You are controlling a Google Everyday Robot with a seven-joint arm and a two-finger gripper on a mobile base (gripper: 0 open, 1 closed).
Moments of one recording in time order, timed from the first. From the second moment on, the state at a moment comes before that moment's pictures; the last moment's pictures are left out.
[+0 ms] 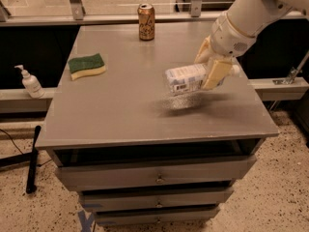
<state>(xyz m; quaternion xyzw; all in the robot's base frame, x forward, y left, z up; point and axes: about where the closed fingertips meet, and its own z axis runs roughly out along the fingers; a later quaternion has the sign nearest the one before) 0.589 -0.138 0.900 -0.74 0.63 0.04 0.22</state>
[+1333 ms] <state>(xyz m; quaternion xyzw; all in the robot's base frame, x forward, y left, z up) 0.680 -0.155 0.889 -0.72 0.64 0.00 0.27</state>
